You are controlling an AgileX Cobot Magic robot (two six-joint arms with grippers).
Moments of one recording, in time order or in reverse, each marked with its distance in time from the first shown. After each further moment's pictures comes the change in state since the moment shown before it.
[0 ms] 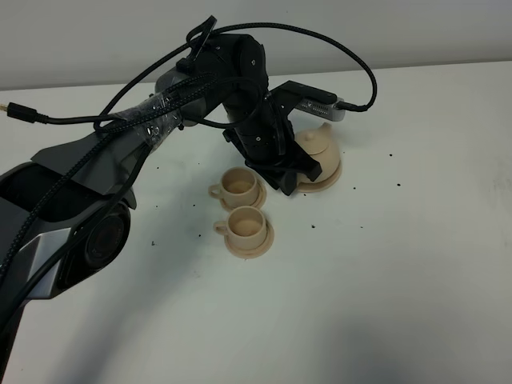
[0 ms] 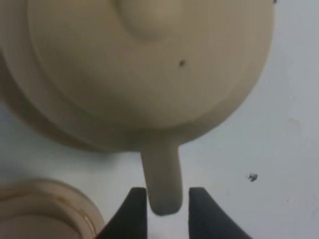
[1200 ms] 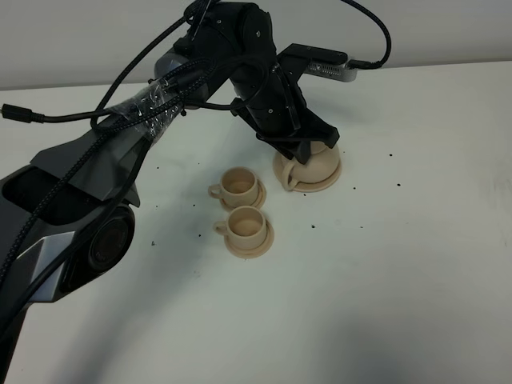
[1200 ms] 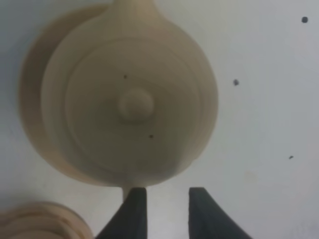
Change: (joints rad) left arm -0.020 0.002 -0.153 0.015 0.016 -0.124; right arm 0.000 0.000 0.000 0.000 0.000 0.000
